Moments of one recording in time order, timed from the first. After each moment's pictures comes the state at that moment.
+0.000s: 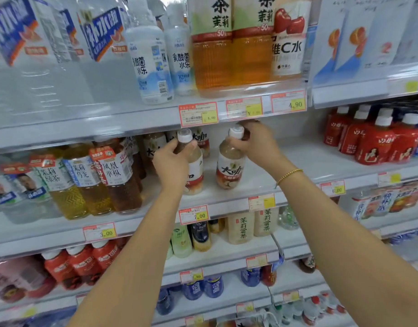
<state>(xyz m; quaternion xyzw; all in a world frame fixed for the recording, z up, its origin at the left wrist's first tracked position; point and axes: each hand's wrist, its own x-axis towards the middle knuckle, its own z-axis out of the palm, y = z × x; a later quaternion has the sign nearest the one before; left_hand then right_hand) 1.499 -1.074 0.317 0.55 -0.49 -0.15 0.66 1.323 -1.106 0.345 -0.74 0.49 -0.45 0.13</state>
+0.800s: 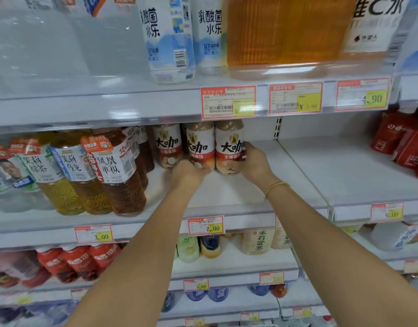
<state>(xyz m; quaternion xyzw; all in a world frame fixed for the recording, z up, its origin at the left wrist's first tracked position) 1.536 -1.161 0.254 0.78 -0.46 -0.23 0.36 1.382 -1.213 0.253 -0.69 0.52 -0.40 0.30</state>
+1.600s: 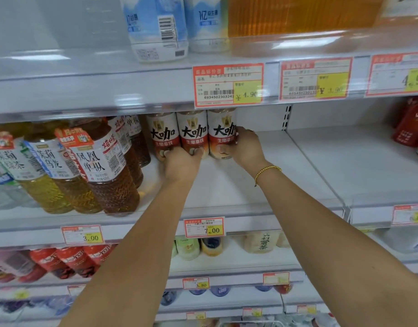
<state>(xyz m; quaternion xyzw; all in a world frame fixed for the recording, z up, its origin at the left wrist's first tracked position) 1.547 -1.196 0.235 0.79 -0.44 -0.12 0.42 1.409 -1.252 0.252 -0.72 0.55 -0.36 0.22</state>
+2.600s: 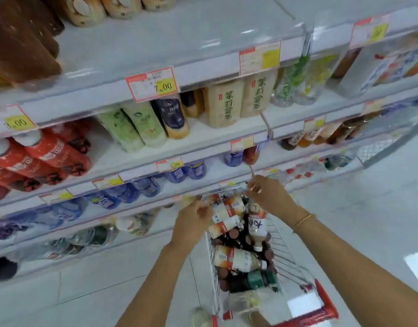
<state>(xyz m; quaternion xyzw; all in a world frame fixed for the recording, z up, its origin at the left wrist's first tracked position) 1.477 -0.923 -0.034 0.69 -0.57 -0.40 0.18 1.268 -0.971 0.004 -0.63 0.67 -0.09 0.38</state>
